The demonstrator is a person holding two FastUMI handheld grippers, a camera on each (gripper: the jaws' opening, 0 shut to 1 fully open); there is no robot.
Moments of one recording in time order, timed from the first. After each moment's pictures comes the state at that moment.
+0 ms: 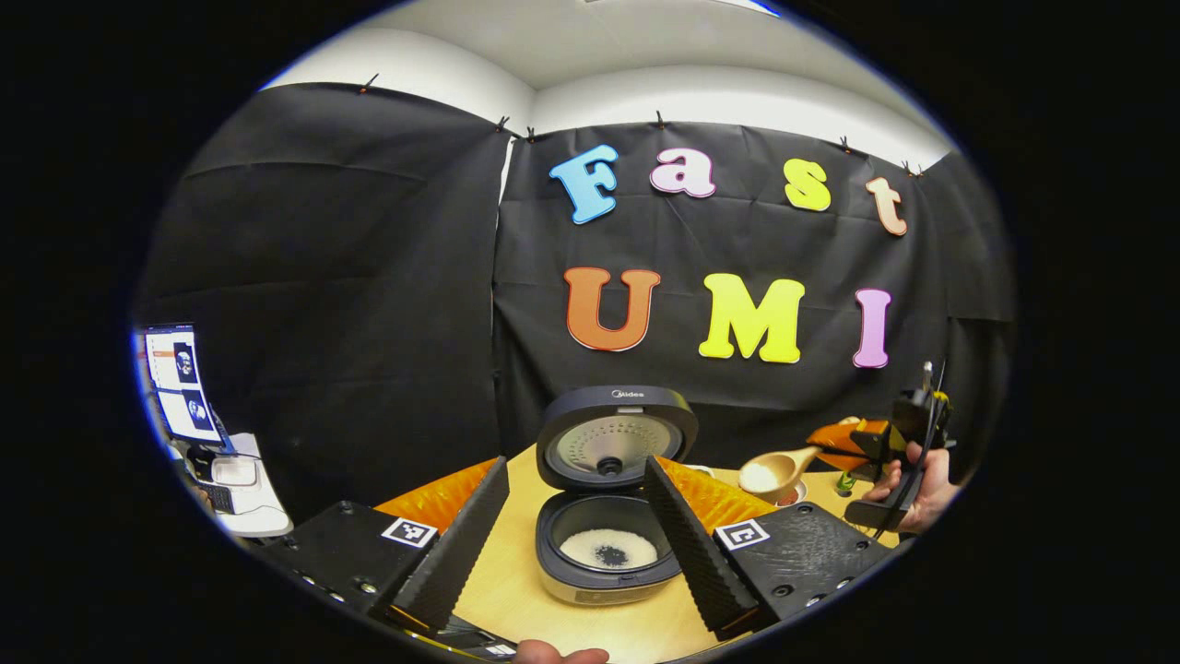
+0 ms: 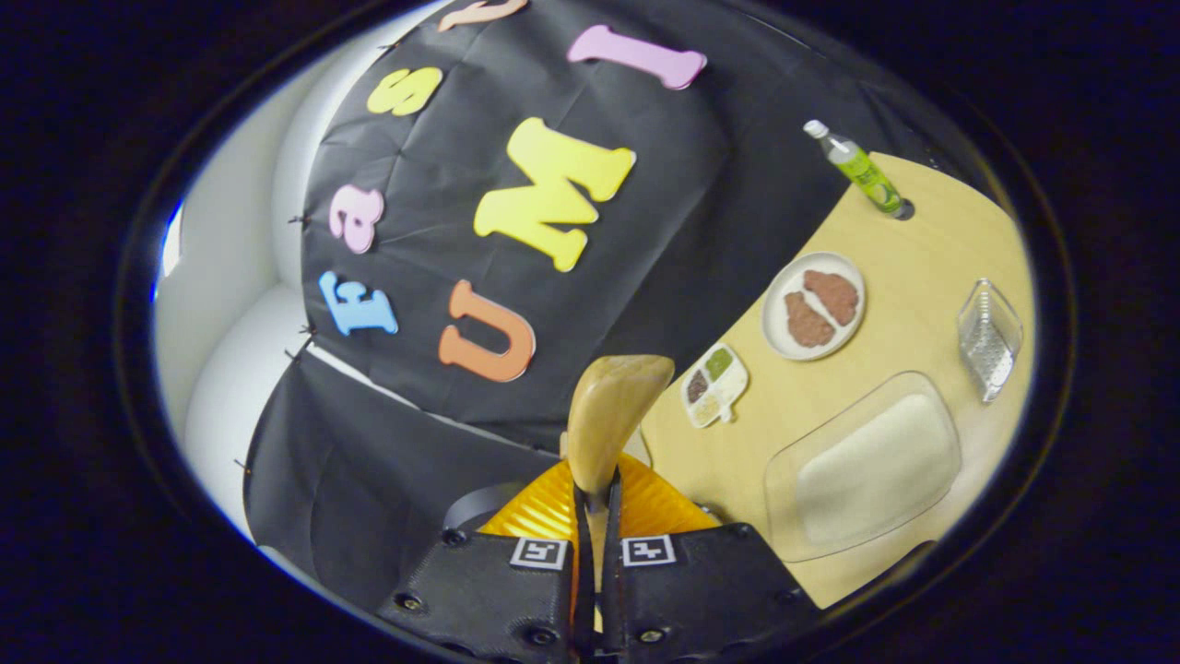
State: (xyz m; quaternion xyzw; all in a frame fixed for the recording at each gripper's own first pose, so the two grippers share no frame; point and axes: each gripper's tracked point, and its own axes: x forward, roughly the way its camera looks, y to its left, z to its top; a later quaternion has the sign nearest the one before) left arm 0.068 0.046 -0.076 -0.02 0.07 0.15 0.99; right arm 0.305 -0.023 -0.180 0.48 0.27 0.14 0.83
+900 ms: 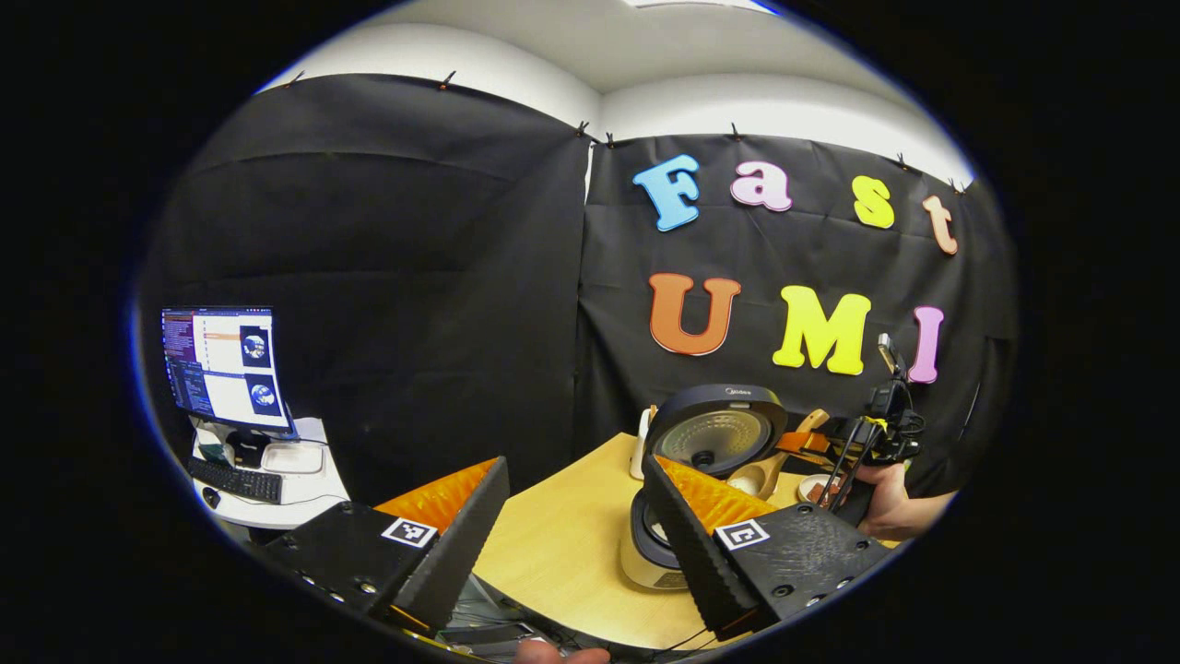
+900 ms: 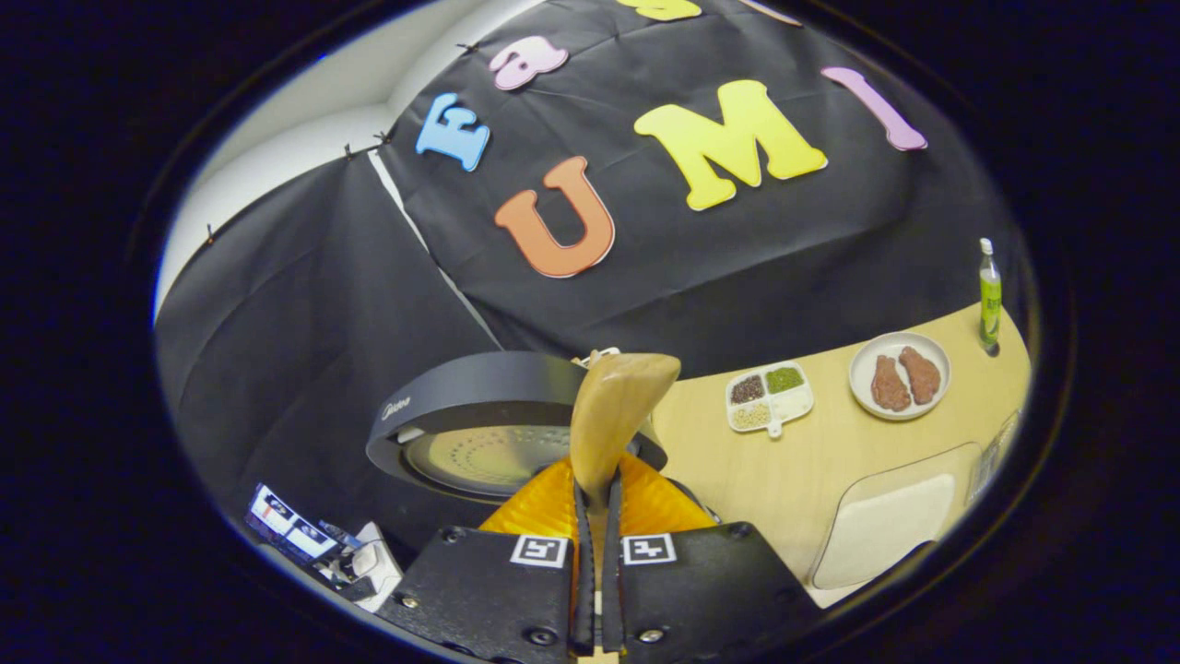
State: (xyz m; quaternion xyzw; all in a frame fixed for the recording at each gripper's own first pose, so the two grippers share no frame) left arm -0.011 0.131 -0.079 -0.04 0.07 0.25 0.96; right arm 0.306 0.117 -0.233 0.19 0.27 0.20 0.92
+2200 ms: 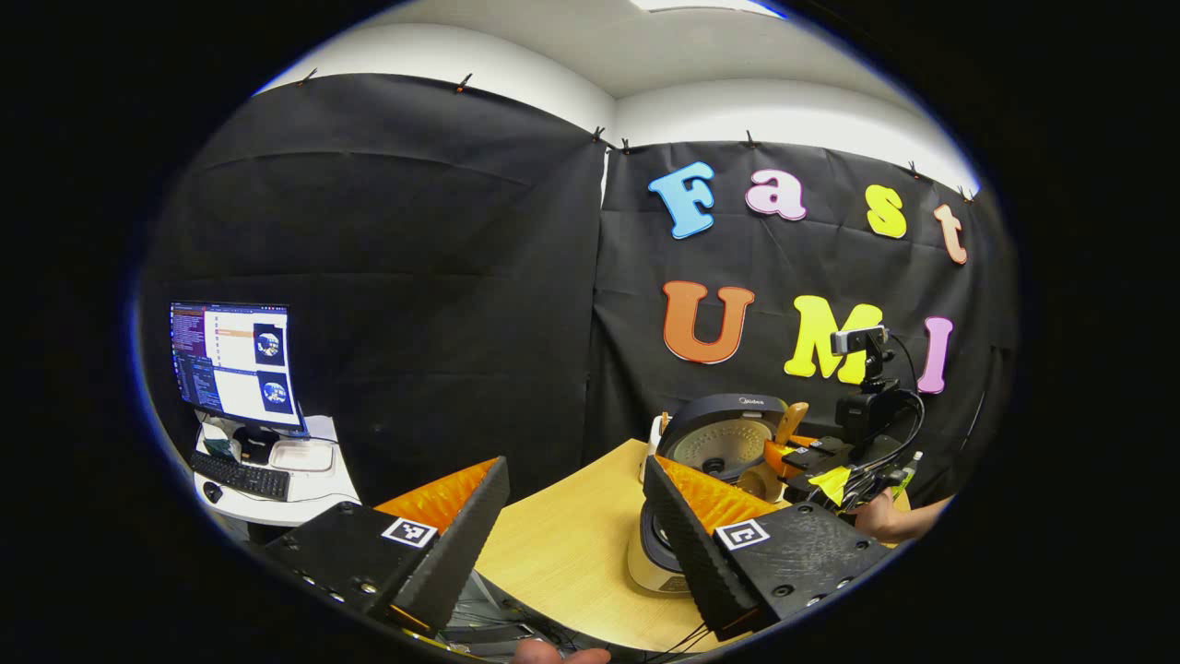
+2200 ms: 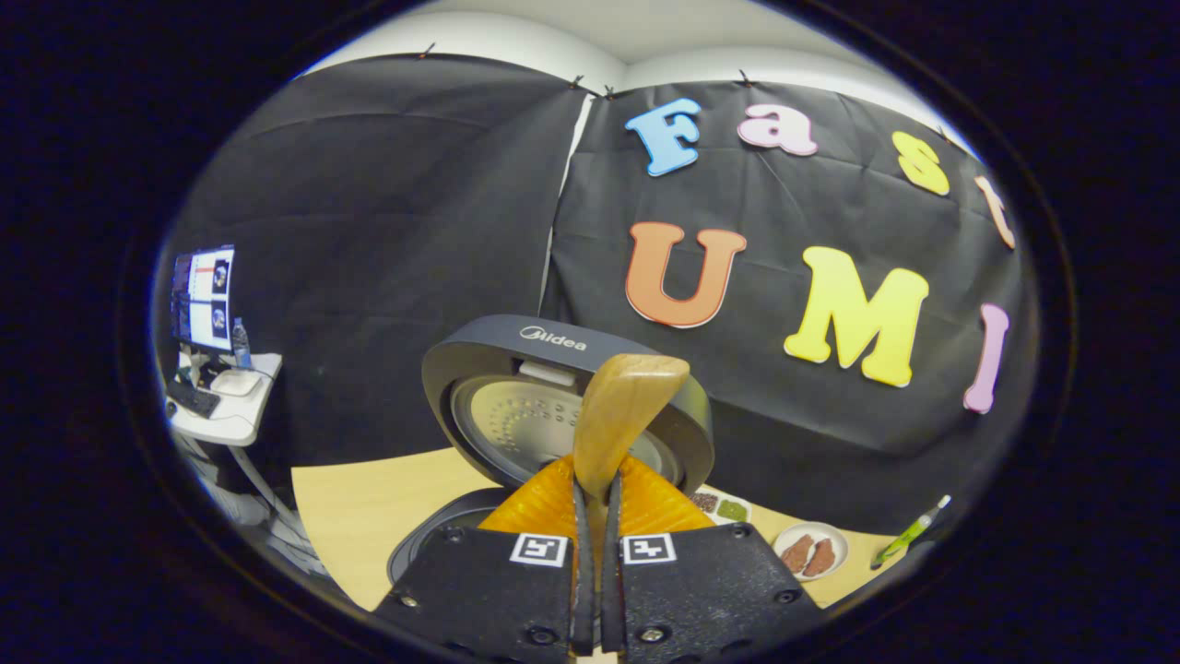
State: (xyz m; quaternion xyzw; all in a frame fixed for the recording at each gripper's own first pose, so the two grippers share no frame) left arm -0.019 0.143 -0.073 -0.05 0.06 0.27 0.96; right arm 0.278 0.168 -0.201 -0.16 0.10 0.28 0.94
